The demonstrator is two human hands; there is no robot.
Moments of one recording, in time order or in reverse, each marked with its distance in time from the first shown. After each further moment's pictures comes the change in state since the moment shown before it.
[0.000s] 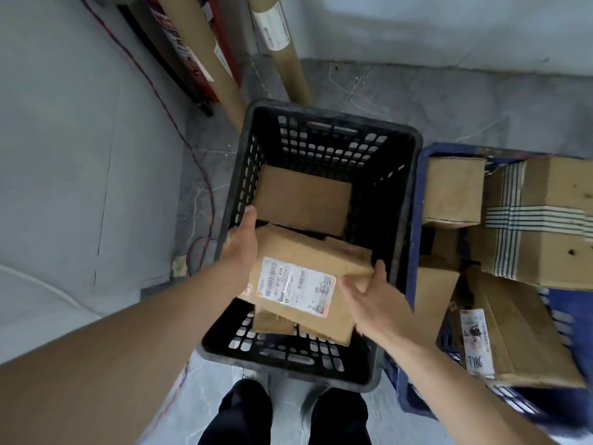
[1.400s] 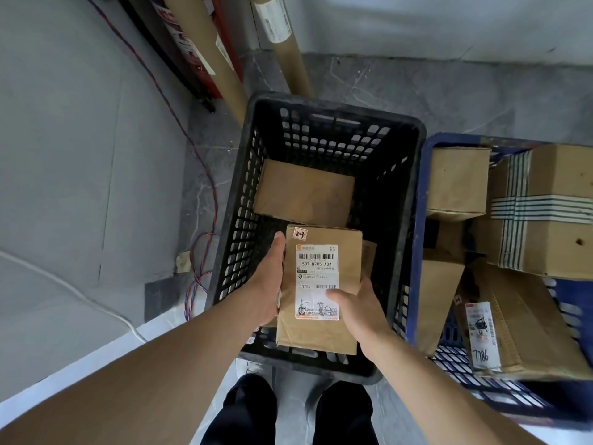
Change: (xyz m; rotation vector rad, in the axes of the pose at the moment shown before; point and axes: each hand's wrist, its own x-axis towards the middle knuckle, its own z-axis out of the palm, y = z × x) left_hand -0.052 -0.039 0.023 0.011 -0.378 -0.156; right_hand 0.003 0.009 0.046 0.642 -0.142 0.153
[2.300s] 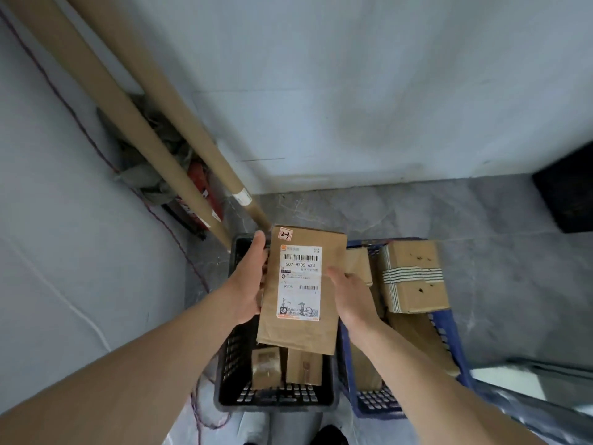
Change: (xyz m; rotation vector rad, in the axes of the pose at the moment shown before) left_hand -0.291 0.149 0.041 0.199 -0.152 0.345; right_hand -0.243 -0.189 -0.114 0.230 0.192 -0.234
